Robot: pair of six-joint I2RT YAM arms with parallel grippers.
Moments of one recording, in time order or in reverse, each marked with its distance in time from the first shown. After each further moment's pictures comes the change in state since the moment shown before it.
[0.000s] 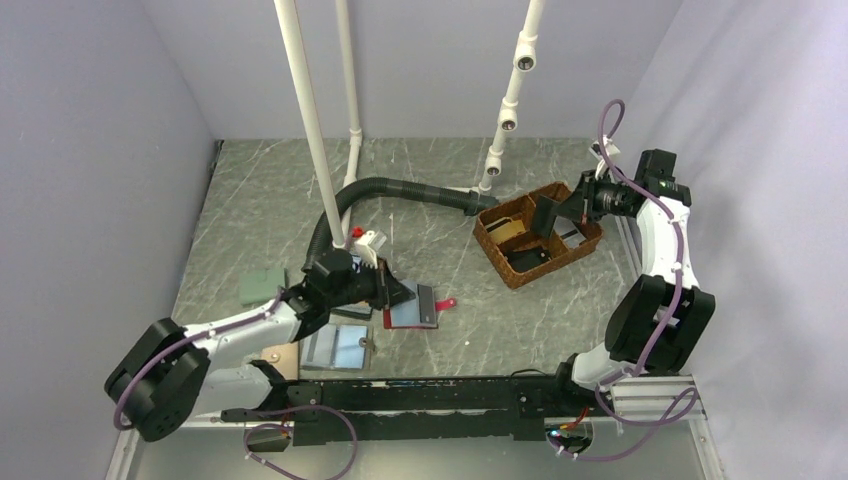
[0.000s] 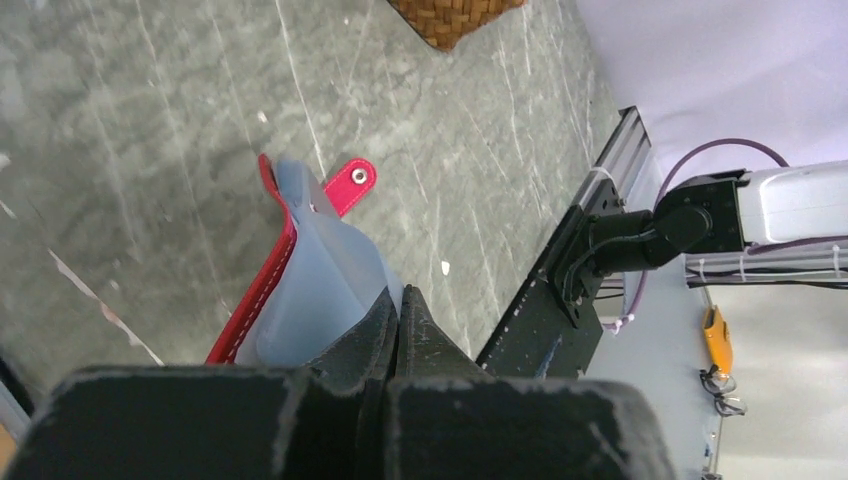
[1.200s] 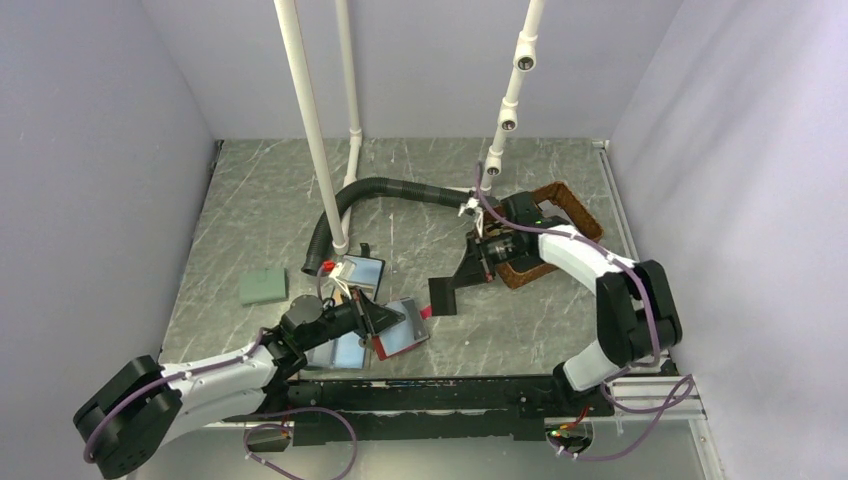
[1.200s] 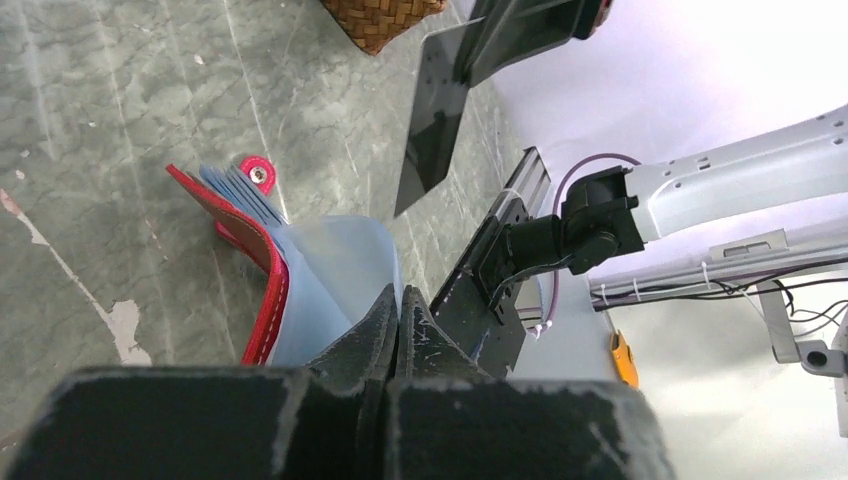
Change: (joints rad) left arm -0.074 -0.212 -0.330 0.364 -0.087 -0.220; right arm 0.708 0.070 -0.379 0.363 -0.240 0.222
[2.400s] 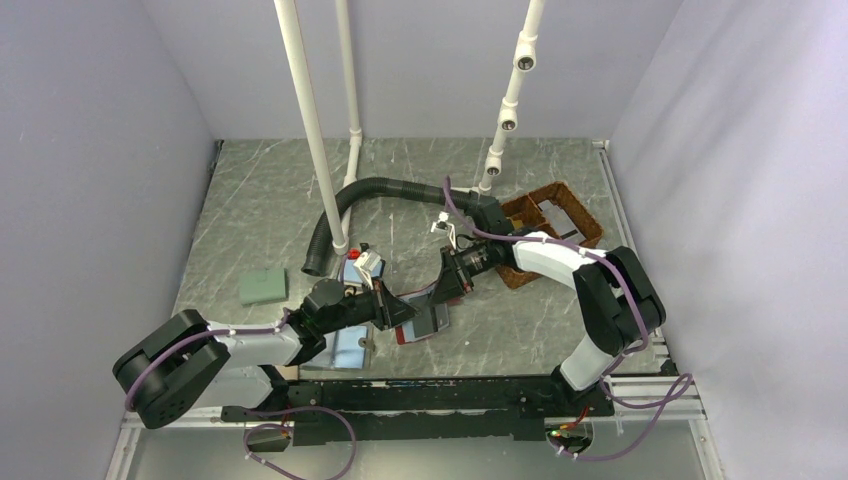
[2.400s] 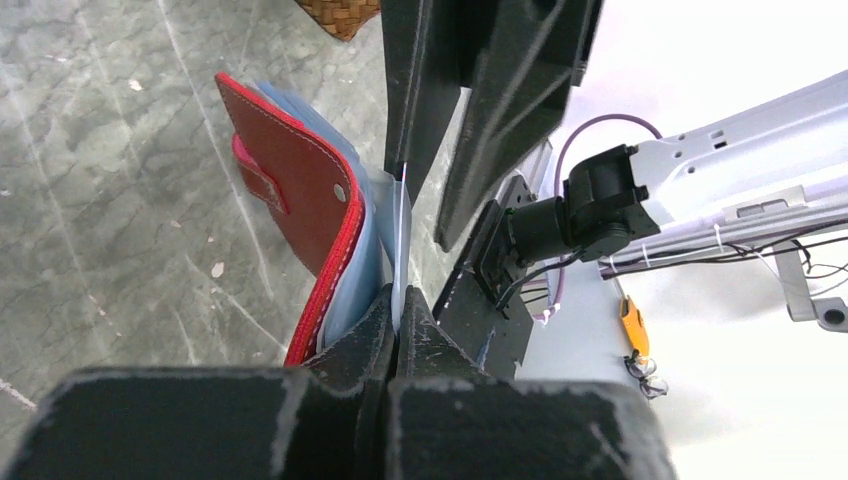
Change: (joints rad) left arm -0.009 0.304 0.131 0.127 0.092 0.062; right arm 0.143 0.064 -0.022 0.164 -0.018 0.171
